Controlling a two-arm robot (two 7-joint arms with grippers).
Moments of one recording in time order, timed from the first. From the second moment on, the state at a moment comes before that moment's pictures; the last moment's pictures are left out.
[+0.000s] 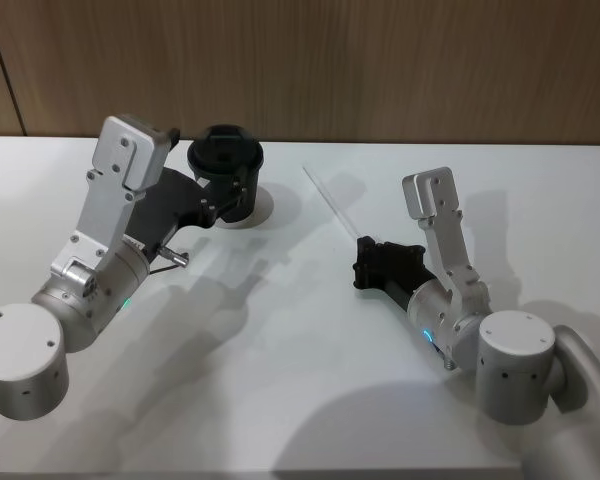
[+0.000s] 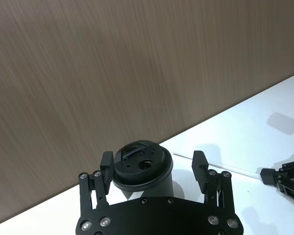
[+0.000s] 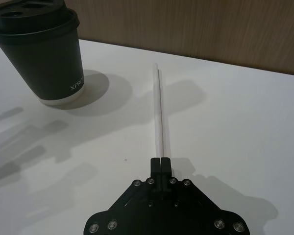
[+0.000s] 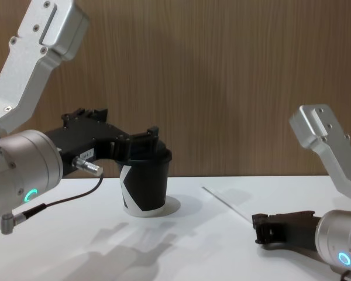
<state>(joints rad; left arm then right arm) -0.24 0.38 0.45 -1.63 -0.20 0.01 -0.01 0.26 0.11 -0.29 -1.32 0.10 0.30 0.16</state>
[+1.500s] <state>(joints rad) -0.24 0.38 0.45 -1.63 -0.20 0.01 -0.01 0.19 0.17 -0.26 -1.46 0.07 0.17 0.19</state>
